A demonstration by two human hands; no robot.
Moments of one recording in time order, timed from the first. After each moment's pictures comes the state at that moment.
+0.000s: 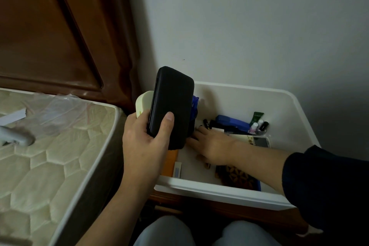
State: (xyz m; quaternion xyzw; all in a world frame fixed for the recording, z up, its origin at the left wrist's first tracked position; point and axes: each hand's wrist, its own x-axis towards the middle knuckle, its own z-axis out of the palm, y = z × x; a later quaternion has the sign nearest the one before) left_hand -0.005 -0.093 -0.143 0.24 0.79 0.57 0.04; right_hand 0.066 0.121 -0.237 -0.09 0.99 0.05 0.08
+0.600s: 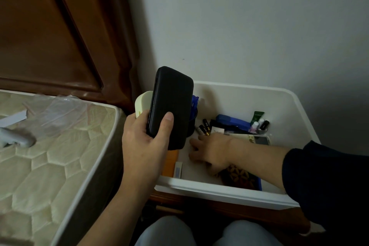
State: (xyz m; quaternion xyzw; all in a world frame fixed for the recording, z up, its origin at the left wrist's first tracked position) left_hand -0.005 -0.093 -0.142 0.24 0.78 0.58 0.04; right_hand 0.058 0.110 -0.211 -0.13 0.94 0.11 0.30
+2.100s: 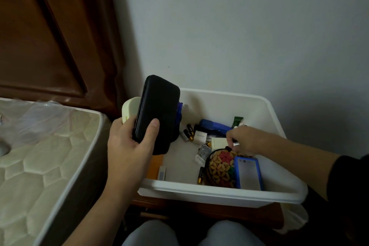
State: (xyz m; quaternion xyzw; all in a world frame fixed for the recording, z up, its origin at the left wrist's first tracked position) left_hand -0.002 -0.094 -0.142 0.27 0.78 0.57 0.02; right_hand 0.145 0.199 -0.178 0.26 0.93 -0.08 0.24
